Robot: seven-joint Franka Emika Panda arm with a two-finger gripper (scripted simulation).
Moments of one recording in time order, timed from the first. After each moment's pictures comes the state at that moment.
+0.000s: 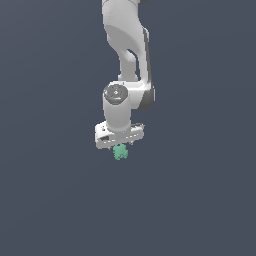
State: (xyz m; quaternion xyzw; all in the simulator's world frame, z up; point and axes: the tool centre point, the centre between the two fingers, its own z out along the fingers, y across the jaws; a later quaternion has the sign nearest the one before) arm -0.002 -0.034 0.096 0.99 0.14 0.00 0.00
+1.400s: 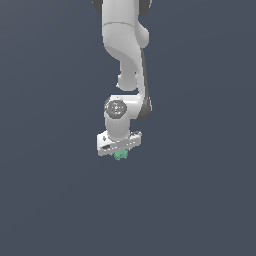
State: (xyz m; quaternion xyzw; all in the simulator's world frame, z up) arm -0.002 -0.038 0.038 0.99 0.16 0.00 0.00
